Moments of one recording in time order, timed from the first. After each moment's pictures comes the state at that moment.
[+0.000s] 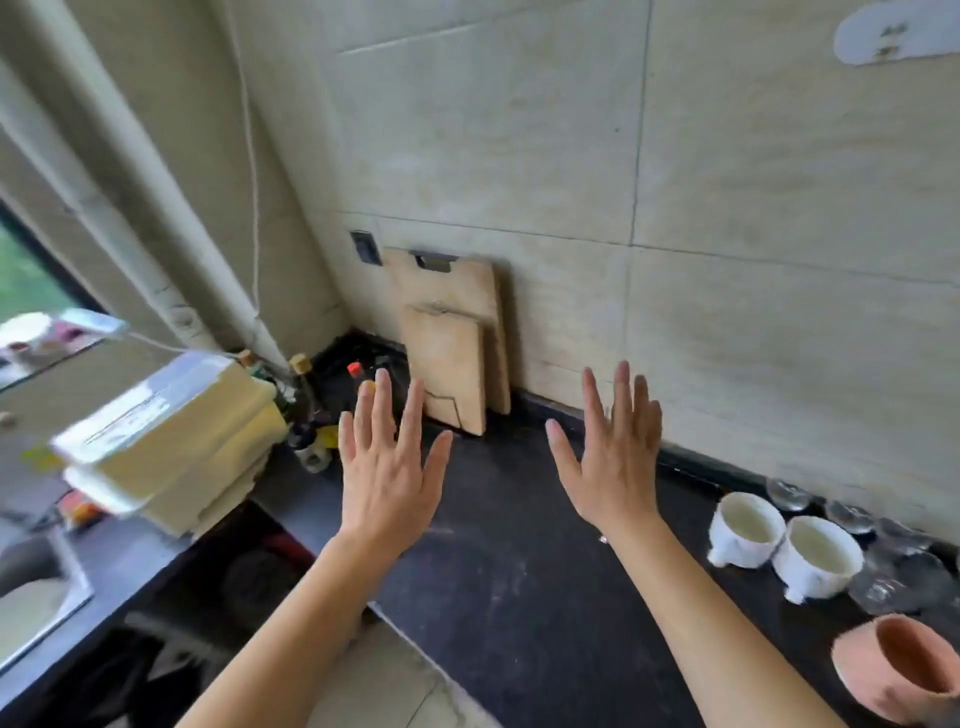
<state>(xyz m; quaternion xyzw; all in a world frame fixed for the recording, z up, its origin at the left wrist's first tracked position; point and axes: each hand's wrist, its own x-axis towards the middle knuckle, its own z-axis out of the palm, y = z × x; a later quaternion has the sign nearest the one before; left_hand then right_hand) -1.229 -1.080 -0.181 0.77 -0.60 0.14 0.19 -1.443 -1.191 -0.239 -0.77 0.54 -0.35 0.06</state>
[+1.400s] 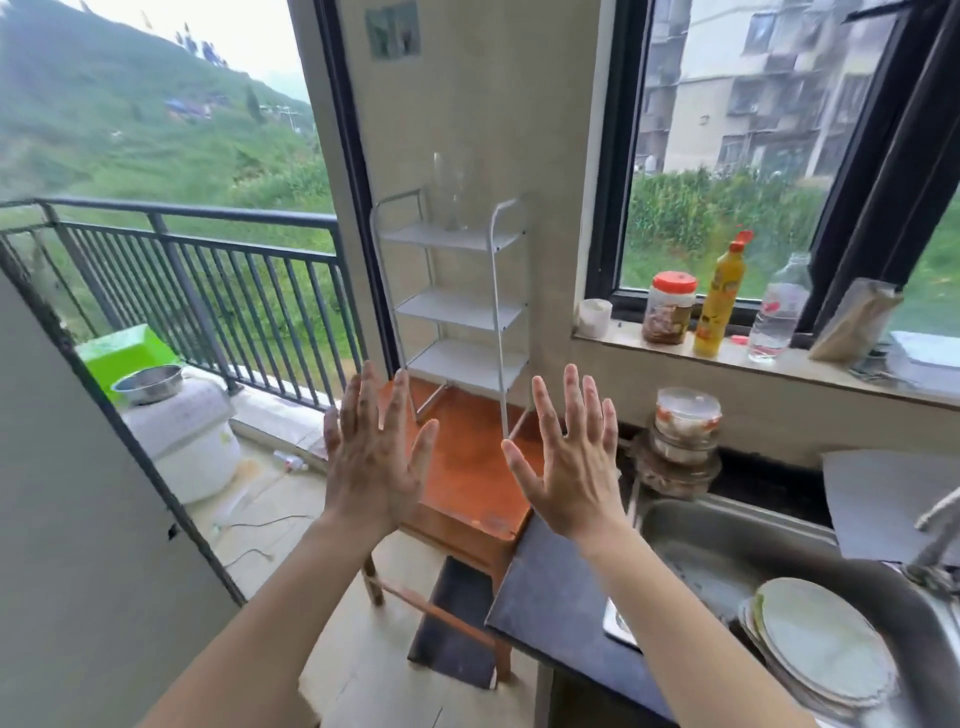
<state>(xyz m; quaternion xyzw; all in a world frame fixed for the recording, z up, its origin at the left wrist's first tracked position) -0.517 -0.165 -0.150 0.95 0.07 0.27 0.12 -0.448 -0.385 -0.196 -0.91 -0.21 -0.29 0.21</state>
